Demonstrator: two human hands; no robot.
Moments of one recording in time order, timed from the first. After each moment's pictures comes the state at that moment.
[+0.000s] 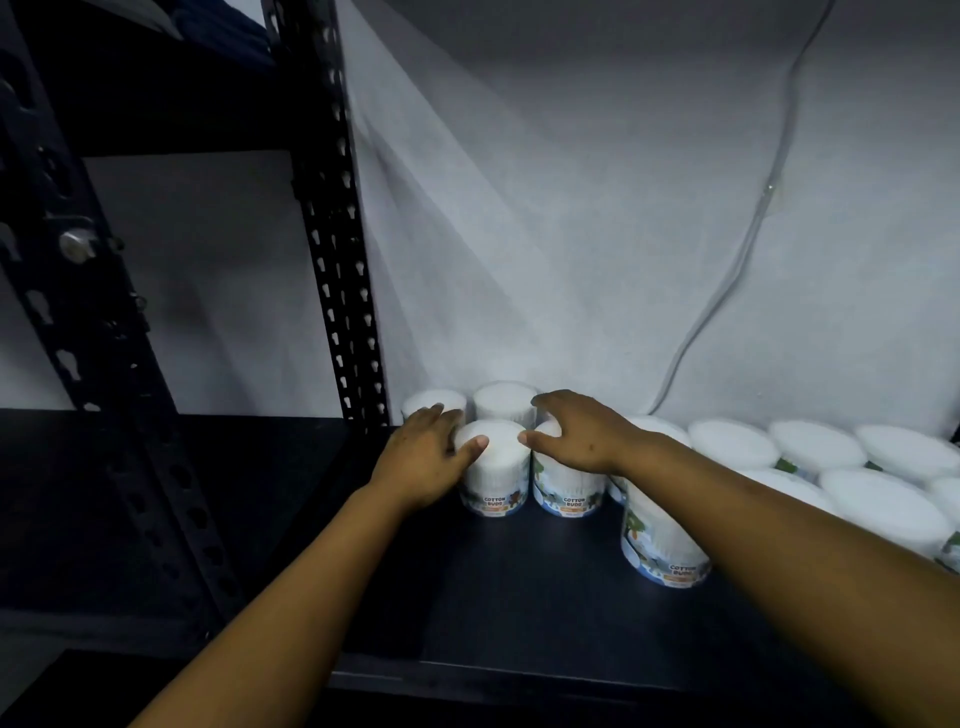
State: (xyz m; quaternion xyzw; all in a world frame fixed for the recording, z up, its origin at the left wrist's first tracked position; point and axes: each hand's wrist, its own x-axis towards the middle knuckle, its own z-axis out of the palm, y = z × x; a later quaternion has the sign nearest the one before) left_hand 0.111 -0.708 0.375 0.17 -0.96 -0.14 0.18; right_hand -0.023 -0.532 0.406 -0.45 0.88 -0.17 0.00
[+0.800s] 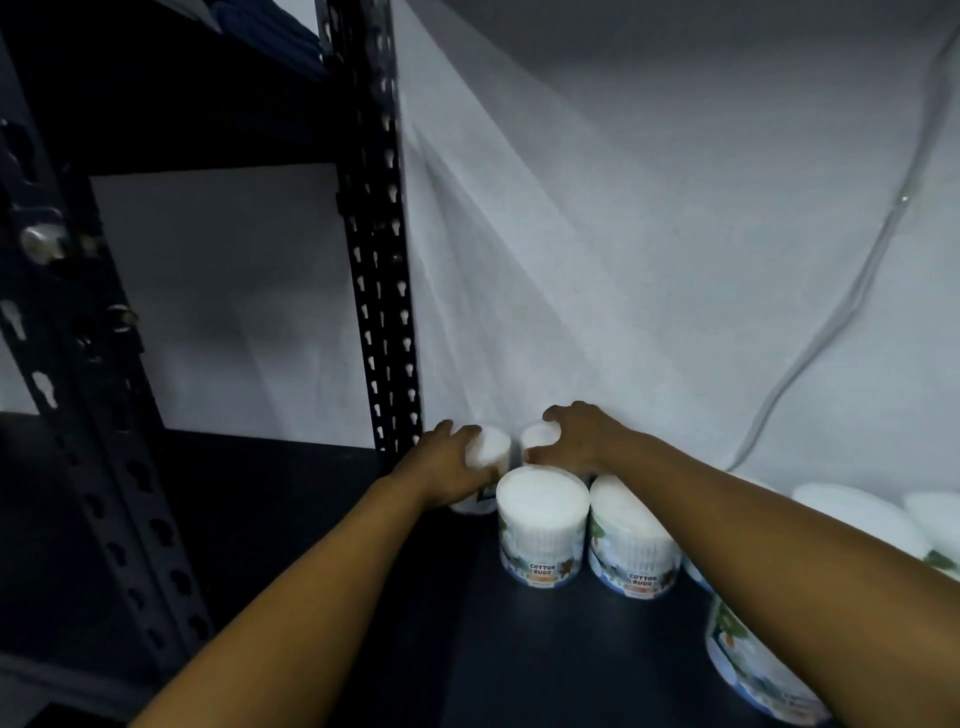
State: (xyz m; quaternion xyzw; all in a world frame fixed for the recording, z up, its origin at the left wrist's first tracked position) left_hand 0.058 -0.780 0.374 0.24 -0.95 -0.16 0.08; right_hand -0.085 -0.632 0.402 -0.42 0.90 -0.14 0.06
